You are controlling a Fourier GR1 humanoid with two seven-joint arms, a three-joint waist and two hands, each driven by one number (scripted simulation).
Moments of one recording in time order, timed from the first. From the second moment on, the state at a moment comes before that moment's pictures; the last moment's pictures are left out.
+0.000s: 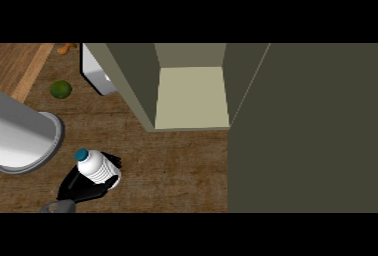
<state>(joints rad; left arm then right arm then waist) -0.22 0.23 0.13 -0.58 0.05 -0.59 -0.63 0.80 -0.23 -0.21 -2.37 -0.52 0.49 -0.14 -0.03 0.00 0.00</state>
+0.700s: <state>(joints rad) -0.23 0.19 0.30 -0.54 0.21 -0.45 -0.72 0.86 -0.26 -0.27 -2.36 -0.55 0.52 -0.20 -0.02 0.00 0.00</state>
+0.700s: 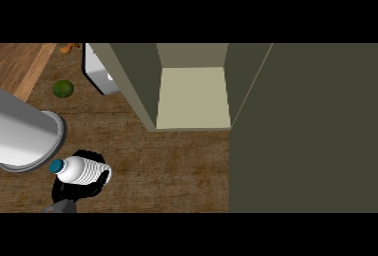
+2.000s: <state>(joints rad) -0.20 0.01 -0.05 -1.21 0.27 0.02 -0.40 0.90 -0.28 -0.30 -2.36 -0.60 0.52 -0.22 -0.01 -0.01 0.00</state>
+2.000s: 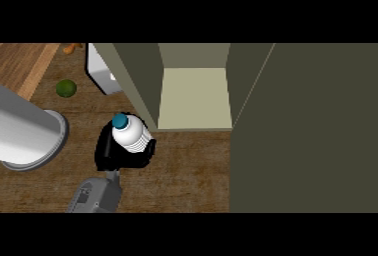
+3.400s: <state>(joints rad) -0.73 0.00 -0.27 -0.83 0.35 0.58 -0.25 0.85 -0.34 -0.35 -2.35 -0.68 0.51 -0.18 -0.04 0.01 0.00</state>
